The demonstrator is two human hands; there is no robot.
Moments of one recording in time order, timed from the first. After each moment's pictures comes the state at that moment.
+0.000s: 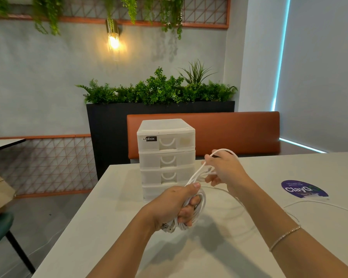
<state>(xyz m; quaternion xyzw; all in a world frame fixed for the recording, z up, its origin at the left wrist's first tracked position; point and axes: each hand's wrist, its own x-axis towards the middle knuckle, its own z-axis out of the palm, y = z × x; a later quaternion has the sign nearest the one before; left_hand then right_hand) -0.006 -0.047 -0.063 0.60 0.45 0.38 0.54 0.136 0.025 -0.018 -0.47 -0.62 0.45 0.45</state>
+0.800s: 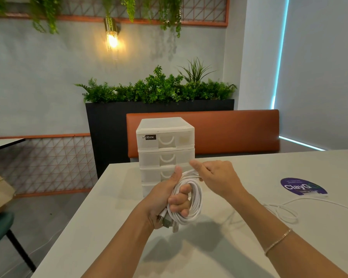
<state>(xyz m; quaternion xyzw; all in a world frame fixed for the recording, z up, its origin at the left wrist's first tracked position) -0.013 -0.044 -0.061 0.45 0.27 0.46 0.72 0.132 0.023 -0.045 -0.43 -0.81 0.08 0.40</state>
